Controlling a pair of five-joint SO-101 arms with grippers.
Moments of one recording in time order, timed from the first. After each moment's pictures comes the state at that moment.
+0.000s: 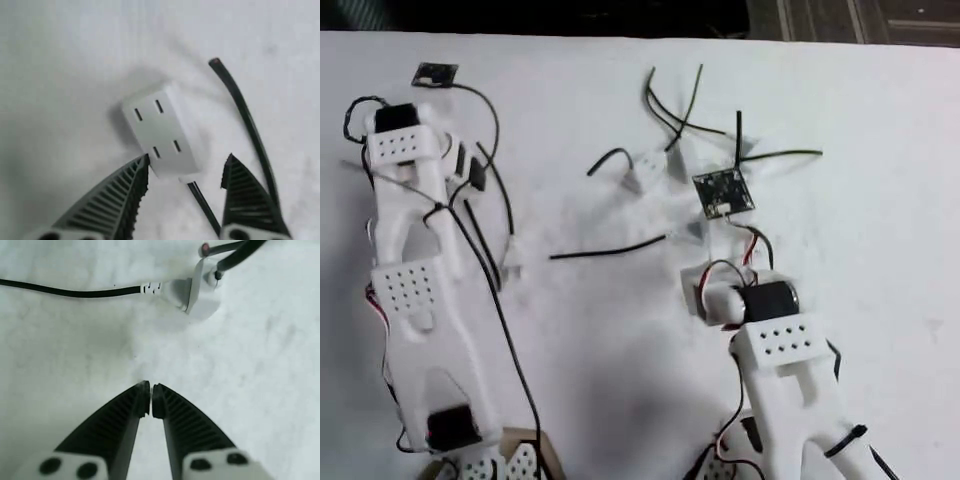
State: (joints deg) left arm -21.2 60.3 -59.1 87.2 -15.0; right arm -14.3 -45.3 56.8 58.6 4.6
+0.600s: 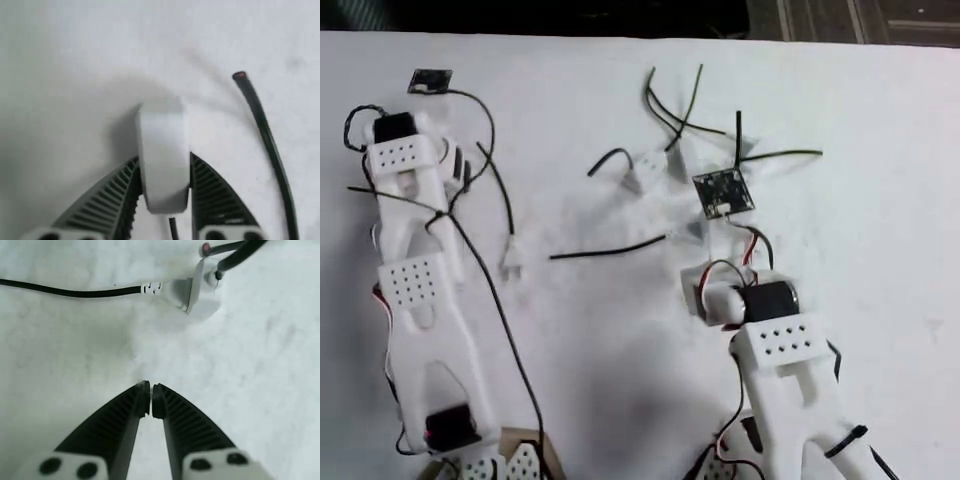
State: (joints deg) left arm -23.4 70.1 -73.6 91.3 -14.9; right arm -14.3 -45.3 56.8 58.6 4.6
